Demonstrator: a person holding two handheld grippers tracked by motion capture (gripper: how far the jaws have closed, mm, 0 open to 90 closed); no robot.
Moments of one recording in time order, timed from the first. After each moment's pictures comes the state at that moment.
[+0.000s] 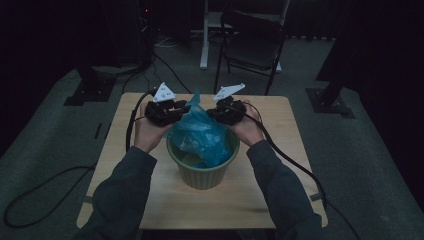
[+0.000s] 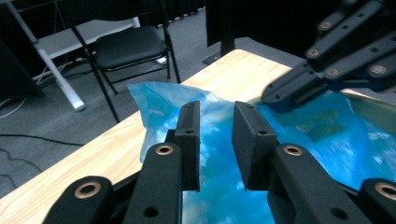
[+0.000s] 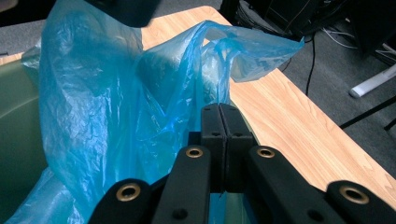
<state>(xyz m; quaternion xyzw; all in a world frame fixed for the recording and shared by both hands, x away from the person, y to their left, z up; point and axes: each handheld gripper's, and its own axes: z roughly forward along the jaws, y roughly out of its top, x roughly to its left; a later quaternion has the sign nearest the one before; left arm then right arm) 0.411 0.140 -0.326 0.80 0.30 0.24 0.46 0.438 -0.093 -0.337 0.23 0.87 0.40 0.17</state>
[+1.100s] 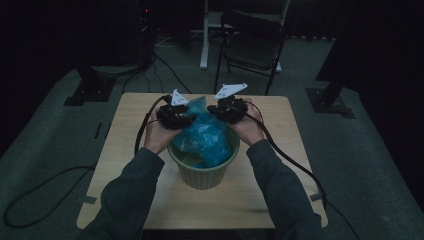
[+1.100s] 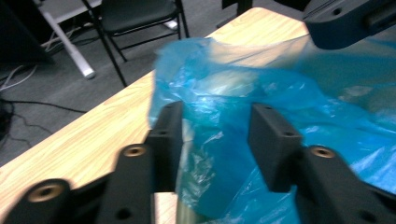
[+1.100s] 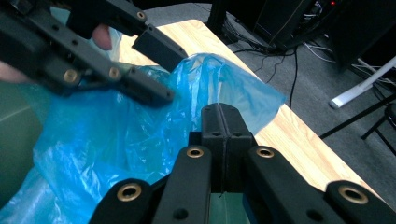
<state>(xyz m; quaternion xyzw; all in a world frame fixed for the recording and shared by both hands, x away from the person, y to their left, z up) 0.427 0.117 -0.360 0.83 0.33 0.24 0.38 0.434 -0.095 -0.330 0.23 0.86 0.40 0.21</state>
